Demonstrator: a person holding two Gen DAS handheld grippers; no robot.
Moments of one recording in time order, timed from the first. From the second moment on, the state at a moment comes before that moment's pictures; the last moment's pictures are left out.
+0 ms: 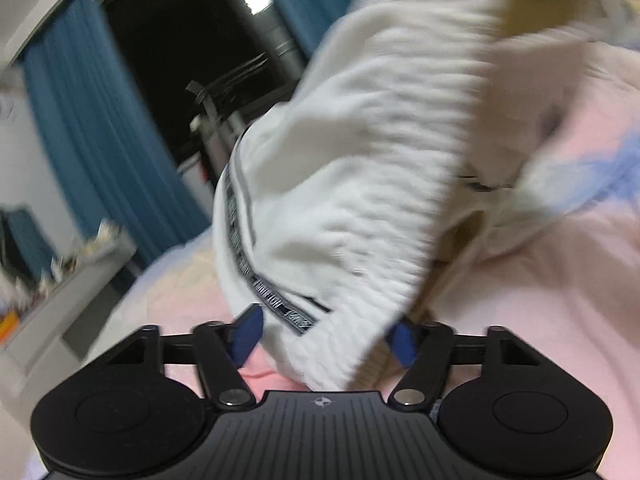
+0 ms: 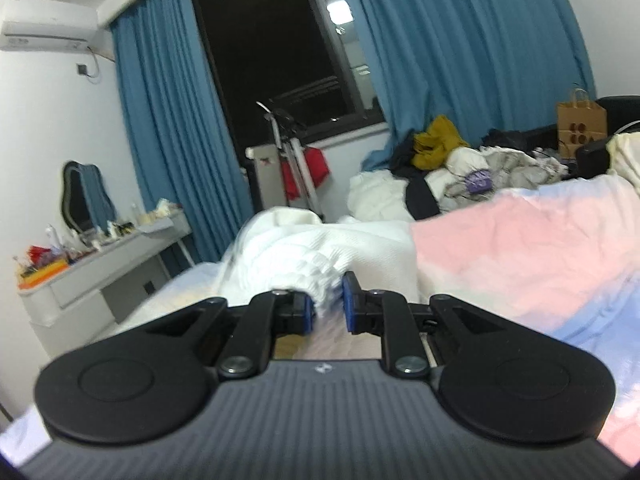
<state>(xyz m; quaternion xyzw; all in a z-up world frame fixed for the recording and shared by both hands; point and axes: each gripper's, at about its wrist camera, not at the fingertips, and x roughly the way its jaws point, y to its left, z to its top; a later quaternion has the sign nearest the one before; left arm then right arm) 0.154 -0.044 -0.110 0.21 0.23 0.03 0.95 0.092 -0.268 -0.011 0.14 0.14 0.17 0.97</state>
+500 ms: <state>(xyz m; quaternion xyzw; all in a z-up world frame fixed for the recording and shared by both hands) 0.139 0.061 -0.030 -0.09 0.14 0.09 0.98 0.119 -0.230 -0.106 0.03 0.24 0.08 0.97</state>
